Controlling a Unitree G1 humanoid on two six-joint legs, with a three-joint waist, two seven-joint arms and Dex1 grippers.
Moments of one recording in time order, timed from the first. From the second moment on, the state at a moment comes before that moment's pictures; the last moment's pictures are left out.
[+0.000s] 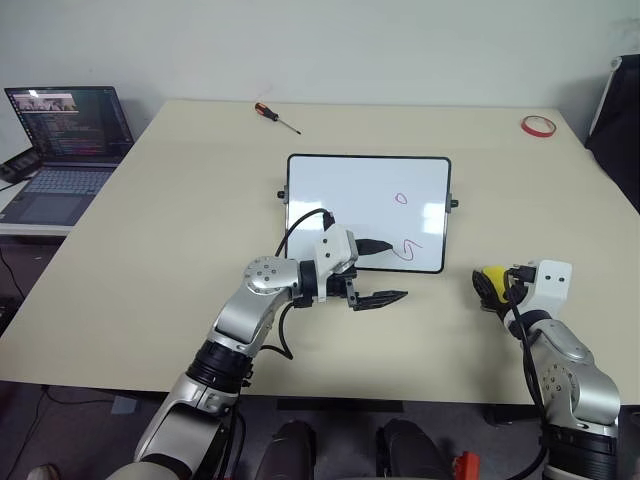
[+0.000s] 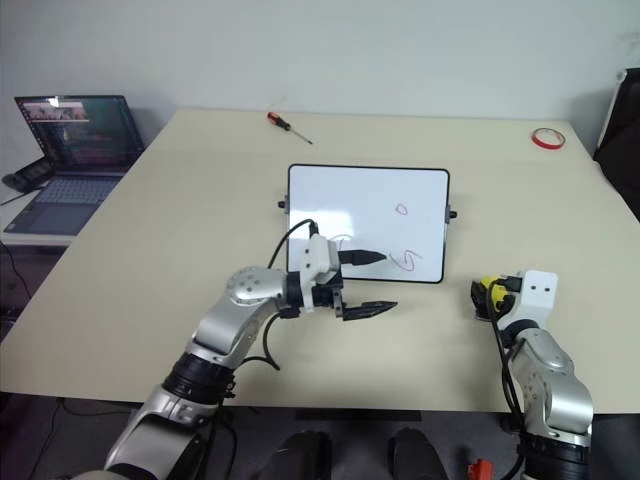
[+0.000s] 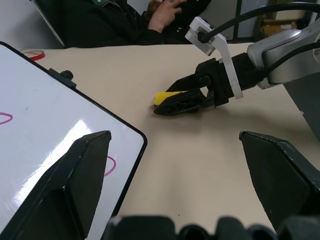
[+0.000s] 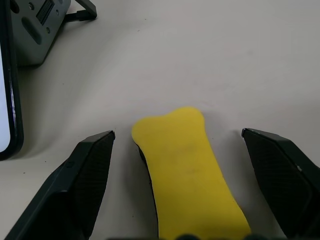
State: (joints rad) left arm -0.53 0.31 -0.29 0.06 -0.26 0.16 -1.00; right arm -0.09 -0.25 -0.33 -0.23 0.30 0.62 0.15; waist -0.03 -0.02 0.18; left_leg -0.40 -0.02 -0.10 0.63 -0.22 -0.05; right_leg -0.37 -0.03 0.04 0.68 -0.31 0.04
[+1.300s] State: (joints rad) left arm -0.53 0.28 -0.20 0.03 -0.14 0.10 -0.71; right arm -0.07 -0.30 -0.19 -0.24 0.12 0.35 0.14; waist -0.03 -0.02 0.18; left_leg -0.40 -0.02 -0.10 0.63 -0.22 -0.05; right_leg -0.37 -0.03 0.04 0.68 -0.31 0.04
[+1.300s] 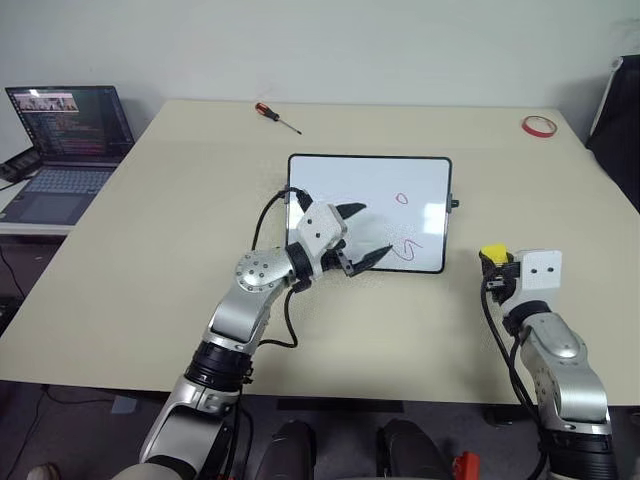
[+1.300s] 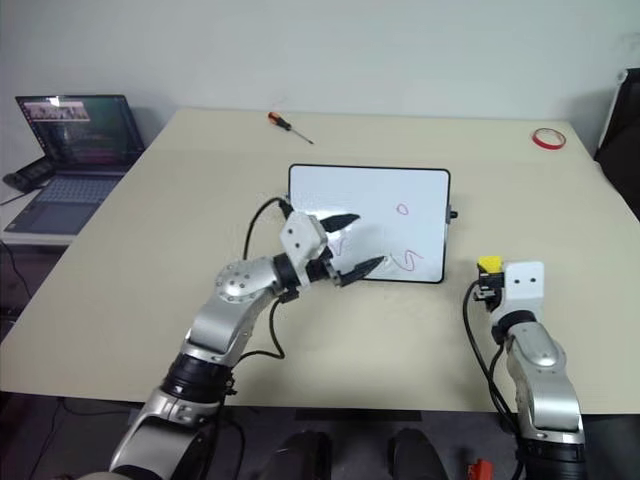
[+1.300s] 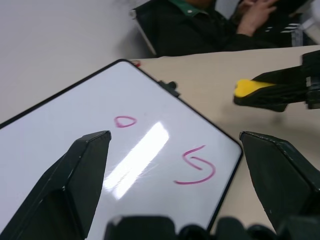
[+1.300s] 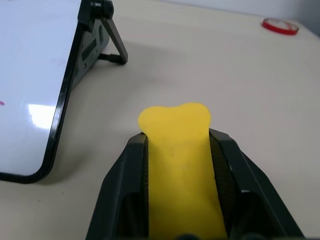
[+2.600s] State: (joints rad) left arm -0.52 0.27 -0.20 0.04 -0.13 0.10 -0.69; right arm -0.07 -0.30 -0.19 -0.24 0.10 0.34 0.15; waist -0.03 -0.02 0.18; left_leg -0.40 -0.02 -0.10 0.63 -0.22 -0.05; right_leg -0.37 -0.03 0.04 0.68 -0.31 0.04
